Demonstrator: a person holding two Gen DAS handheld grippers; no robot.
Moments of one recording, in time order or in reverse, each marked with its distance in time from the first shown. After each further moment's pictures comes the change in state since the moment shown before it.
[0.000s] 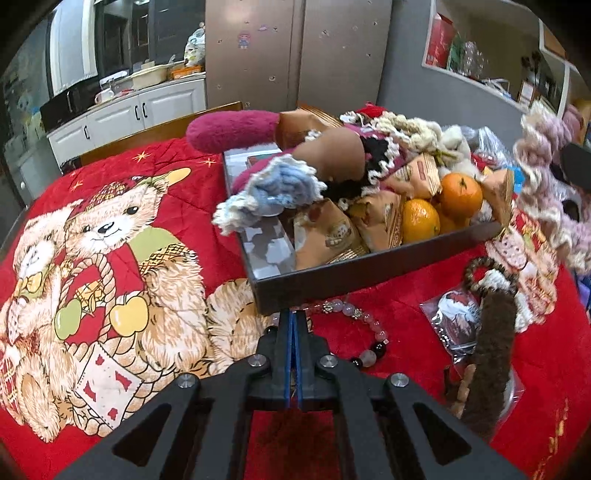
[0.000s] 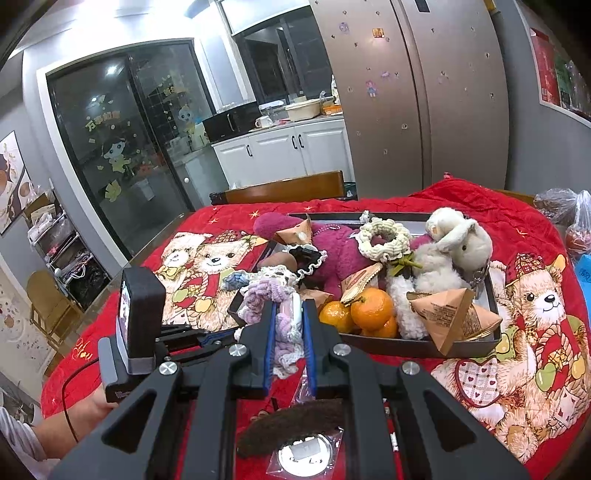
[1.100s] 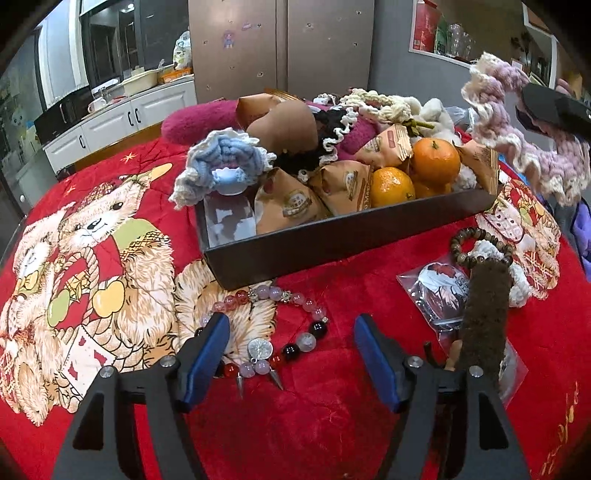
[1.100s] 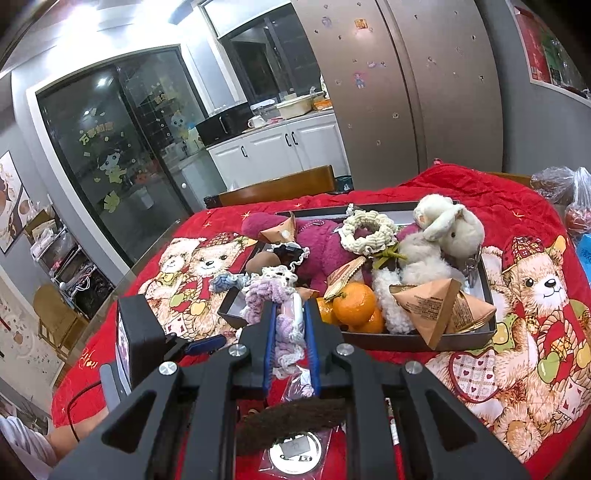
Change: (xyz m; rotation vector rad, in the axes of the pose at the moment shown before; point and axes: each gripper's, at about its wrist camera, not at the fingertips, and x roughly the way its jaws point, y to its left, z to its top) left arm -0.006 -0.020 -0.022 0.049 0.010 0.014; right arm 0.003 -0.026 0.001 0.068 0.008 0.022
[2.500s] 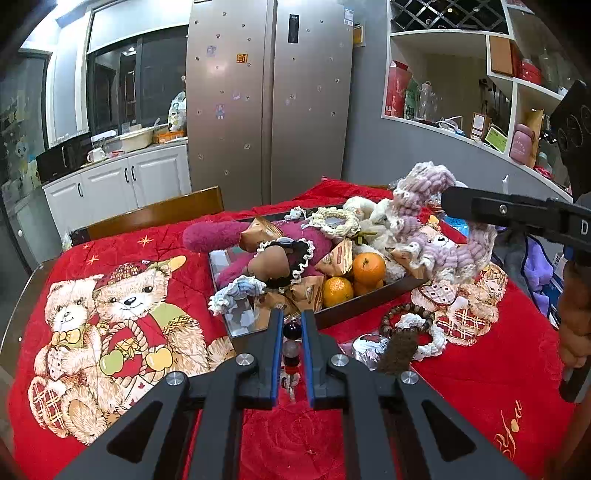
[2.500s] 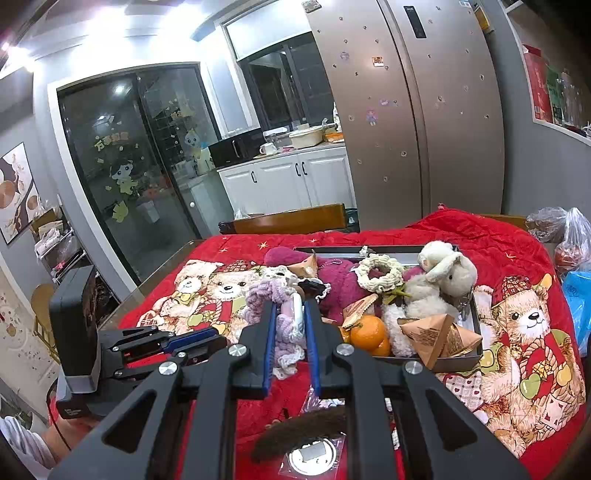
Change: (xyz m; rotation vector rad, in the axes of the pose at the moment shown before) left arm -0.108 -0.008 0.031 0.030 -0.247 -0.066; right arm -0.050 0.040 0.011 -0.079 -0.117 -0.003
